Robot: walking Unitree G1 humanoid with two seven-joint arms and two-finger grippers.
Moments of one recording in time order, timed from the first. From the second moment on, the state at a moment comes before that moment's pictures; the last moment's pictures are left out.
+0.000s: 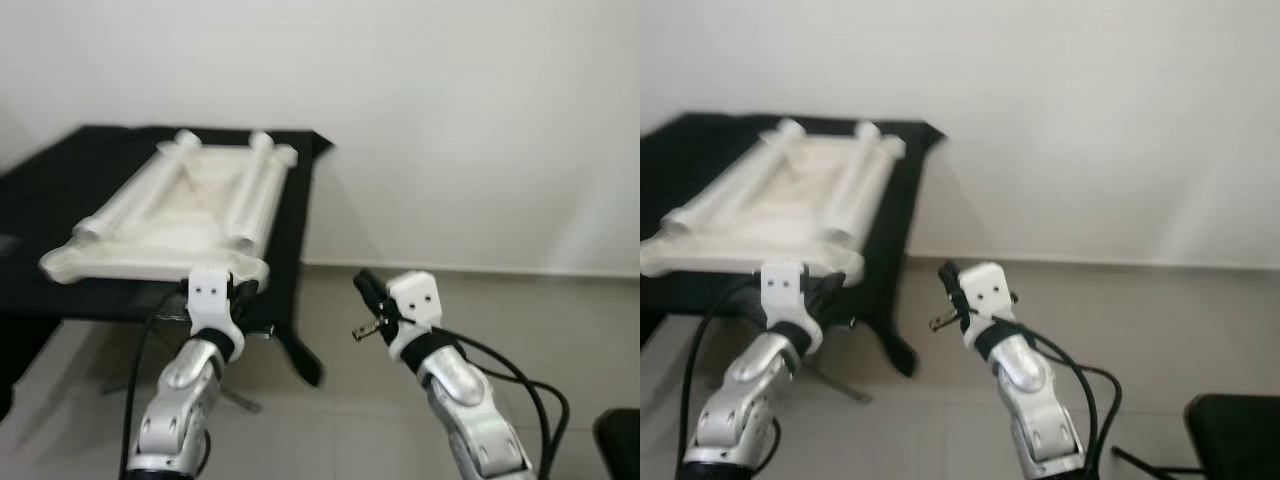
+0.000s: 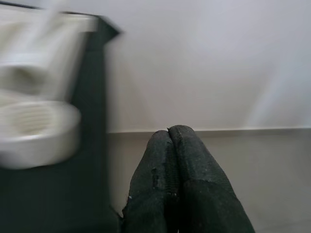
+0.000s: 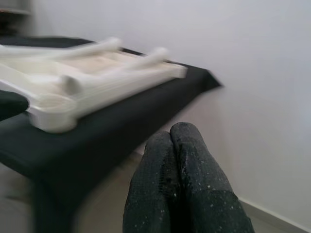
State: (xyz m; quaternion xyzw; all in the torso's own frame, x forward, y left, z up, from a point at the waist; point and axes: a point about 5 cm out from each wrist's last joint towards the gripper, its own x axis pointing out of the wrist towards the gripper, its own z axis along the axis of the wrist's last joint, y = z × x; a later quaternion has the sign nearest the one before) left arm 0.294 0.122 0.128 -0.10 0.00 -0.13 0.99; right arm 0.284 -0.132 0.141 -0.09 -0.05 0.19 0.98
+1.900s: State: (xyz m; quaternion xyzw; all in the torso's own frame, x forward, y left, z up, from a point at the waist) left arm 0.297 0.125 0.130 -0.08 0.00 -0.15 0.99; right arm 0.286 -0.129 0.139 -0.08 -0.05 0.19 0.98
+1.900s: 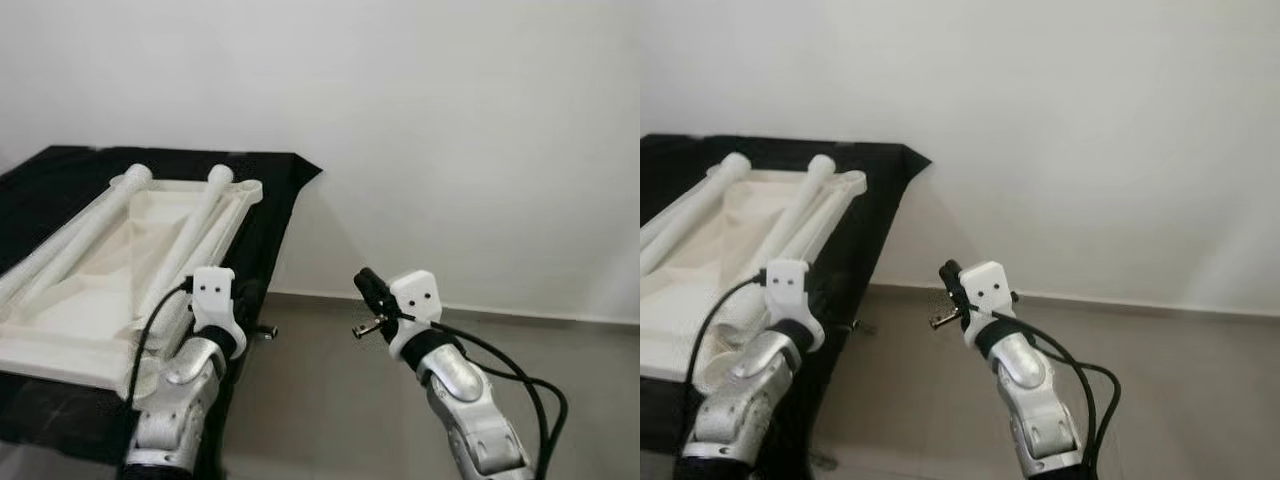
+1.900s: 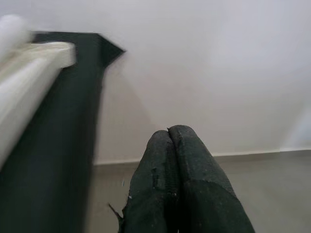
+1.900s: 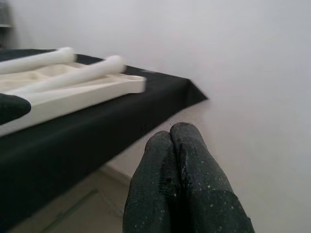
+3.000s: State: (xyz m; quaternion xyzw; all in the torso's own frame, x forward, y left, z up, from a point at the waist) left arm 0.298 0.121 0.137 -0.08 -0.01 -0.16 0.98; right arm 0.289 -0.133 0.145 -0.06 -0.06 0.18 0.98
